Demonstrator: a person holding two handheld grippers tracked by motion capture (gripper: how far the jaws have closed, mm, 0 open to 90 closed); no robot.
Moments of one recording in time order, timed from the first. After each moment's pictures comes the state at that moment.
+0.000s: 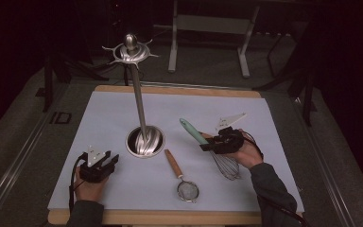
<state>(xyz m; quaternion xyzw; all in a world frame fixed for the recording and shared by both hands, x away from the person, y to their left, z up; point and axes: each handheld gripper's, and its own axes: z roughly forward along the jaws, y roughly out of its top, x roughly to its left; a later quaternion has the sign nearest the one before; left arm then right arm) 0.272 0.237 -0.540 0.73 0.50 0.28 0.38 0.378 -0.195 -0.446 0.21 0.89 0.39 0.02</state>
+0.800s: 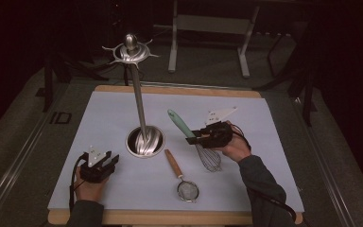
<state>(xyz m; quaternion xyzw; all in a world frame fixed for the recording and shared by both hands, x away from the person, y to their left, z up) 0.272 0.236 -0.540 0.73 0.49 0.28 0.38 0.380 -0.157 -0.422 0.15 0.88 0.45 0.03</state>
